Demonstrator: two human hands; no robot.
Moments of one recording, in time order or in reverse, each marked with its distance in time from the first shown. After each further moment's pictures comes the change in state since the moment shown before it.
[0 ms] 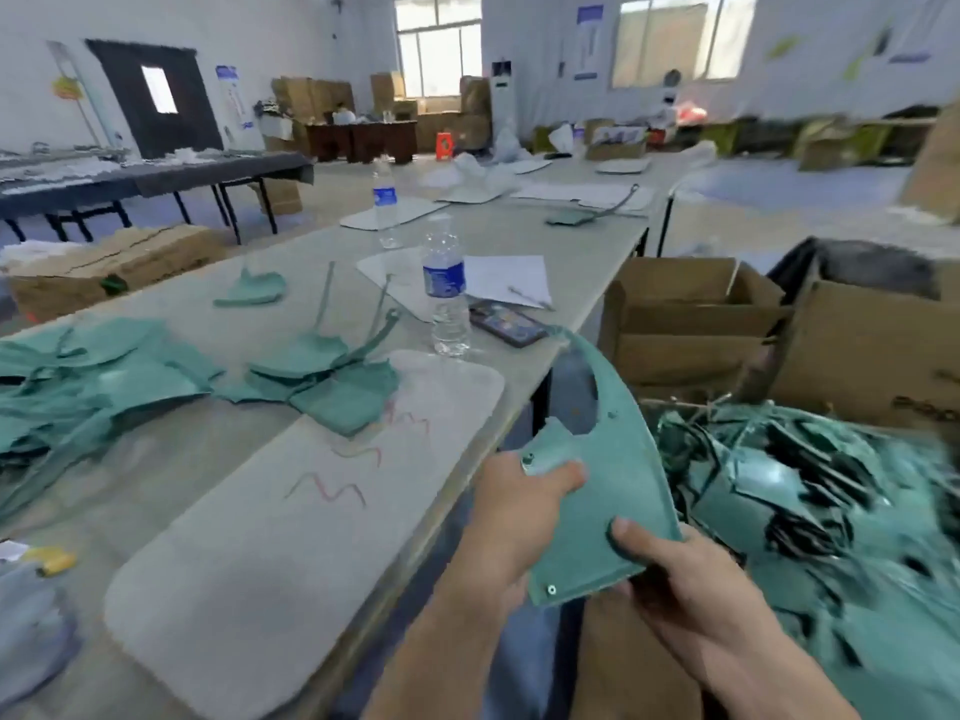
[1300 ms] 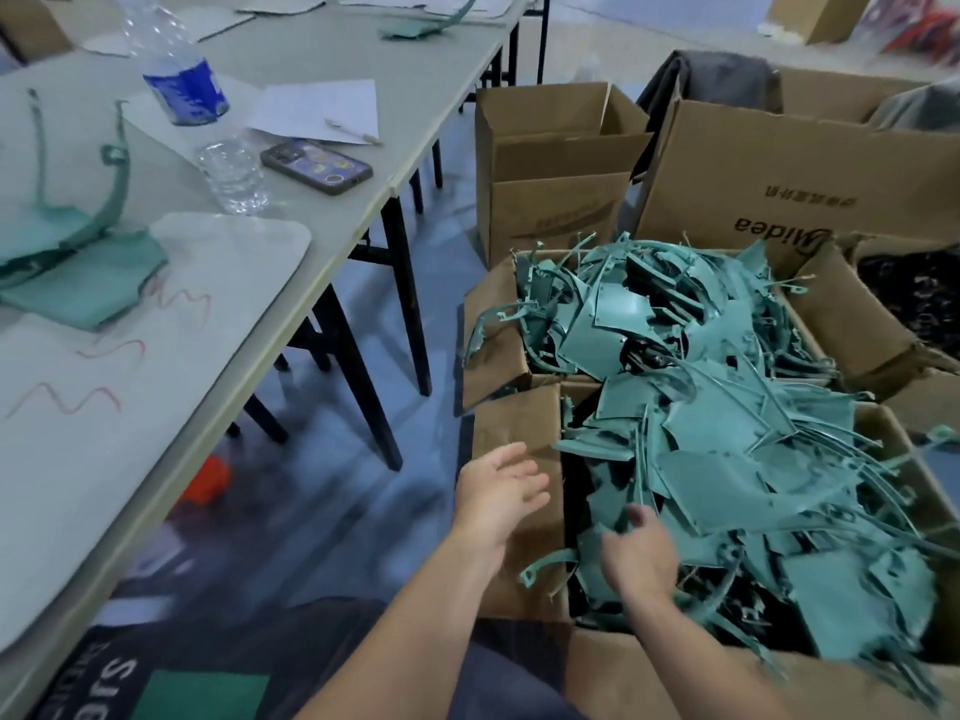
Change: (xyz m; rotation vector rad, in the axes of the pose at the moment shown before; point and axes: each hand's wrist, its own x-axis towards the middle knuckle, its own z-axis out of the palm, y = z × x) left_hand 0.006 -0.202 0.110 0.042 -0.098 -0.474; right_hand -0.039 0.108 -0.245 -1.052 1.075 0.315
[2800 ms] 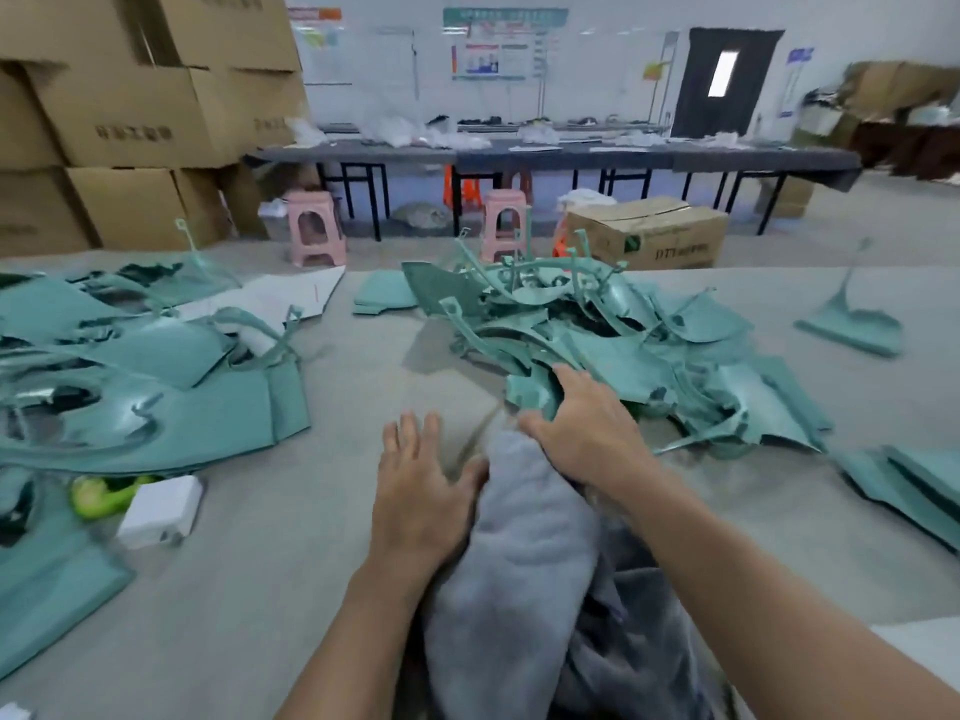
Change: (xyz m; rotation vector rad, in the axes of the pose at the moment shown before) left_hand -0.287 0.050 -0.610 0.501 1.608 0.158; right_hand -0.616 -0.428 0.319 -0.461 -0.749 -1.870
